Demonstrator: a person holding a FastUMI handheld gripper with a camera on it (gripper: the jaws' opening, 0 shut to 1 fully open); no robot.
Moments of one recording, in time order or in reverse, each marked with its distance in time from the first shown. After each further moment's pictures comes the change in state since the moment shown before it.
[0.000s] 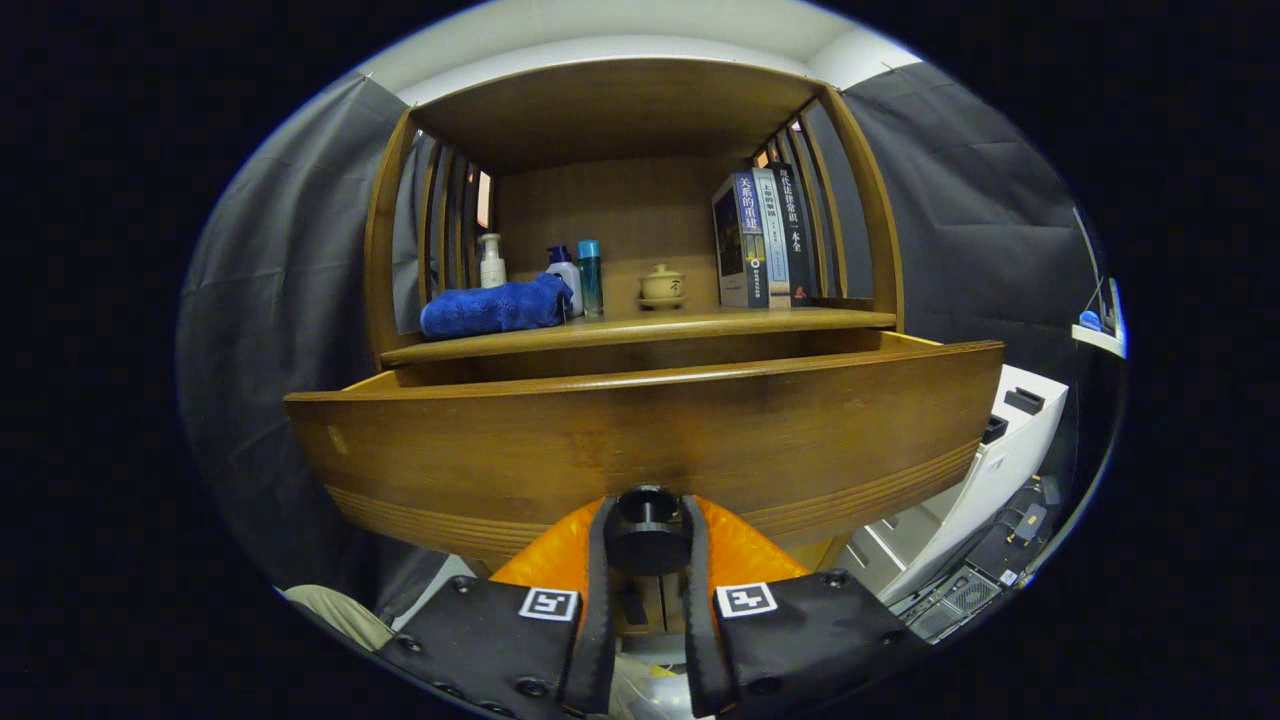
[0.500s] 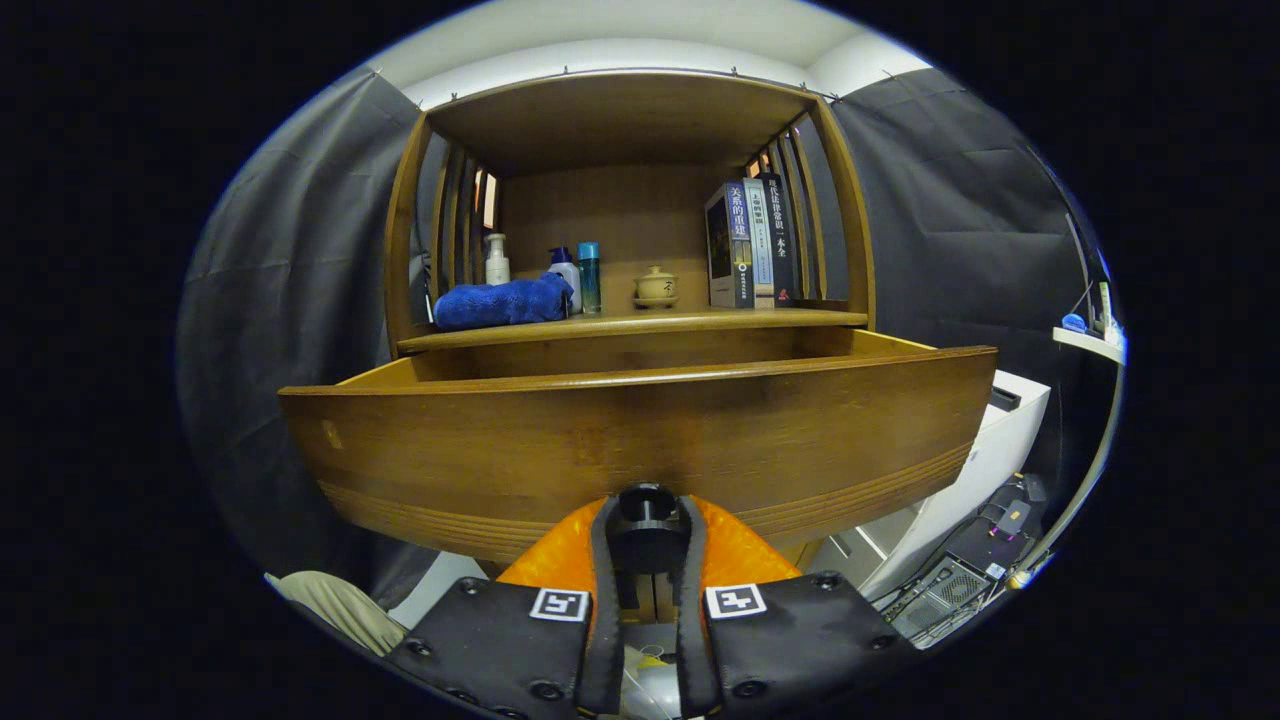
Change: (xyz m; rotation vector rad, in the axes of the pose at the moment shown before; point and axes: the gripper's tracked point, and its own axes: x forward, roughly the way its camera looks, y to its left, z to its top) arm -0.043 0.001 -0.013 -0.021 -0.008 -0.020
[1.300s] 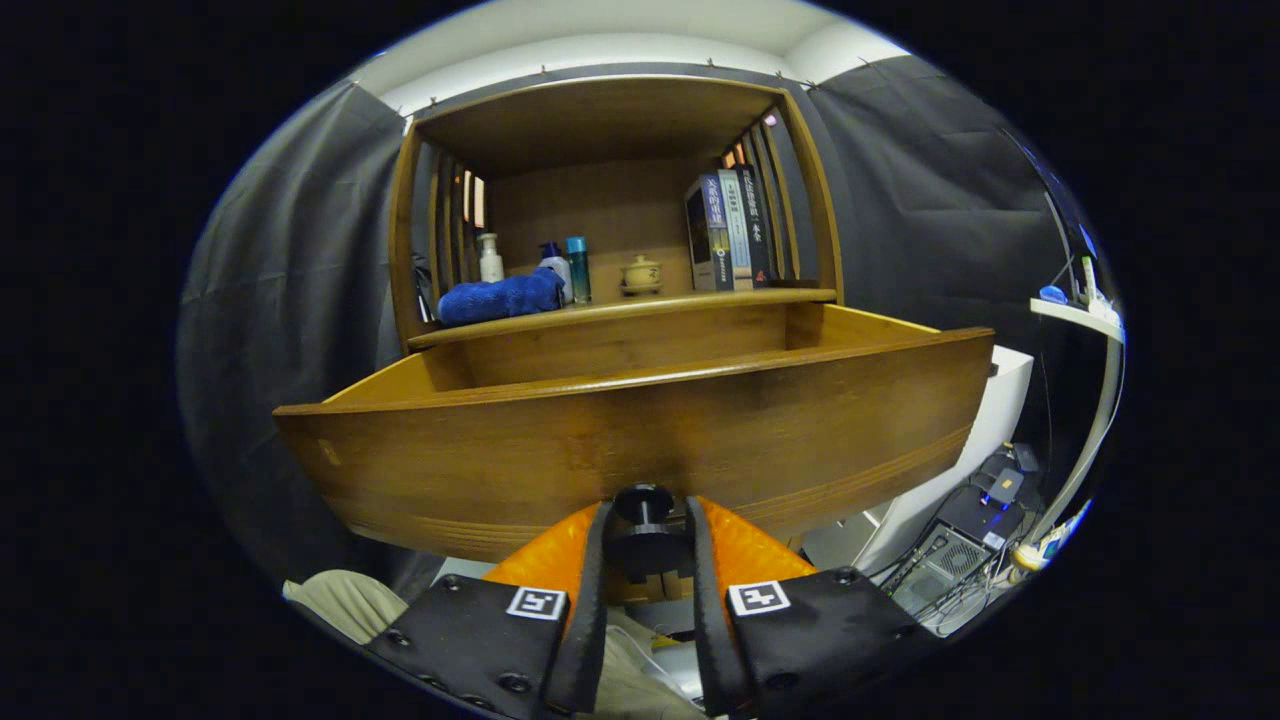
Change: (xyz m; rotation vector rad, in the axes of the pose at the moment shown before) arm -0.033 0.001 -0.009 0.091 0.059 -0.031
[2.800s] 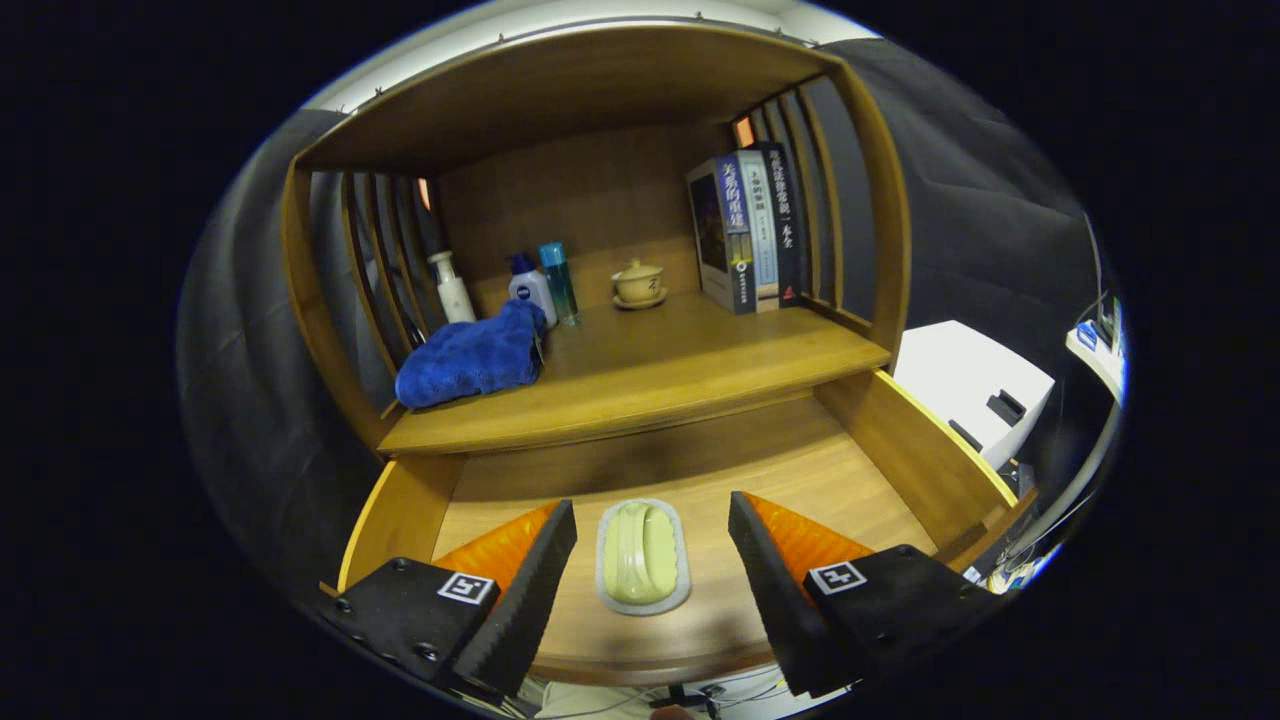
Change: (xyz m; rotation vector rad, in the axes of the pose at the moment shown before) arm 0.089 0.021 0.138 0.051 0.232 -0.011
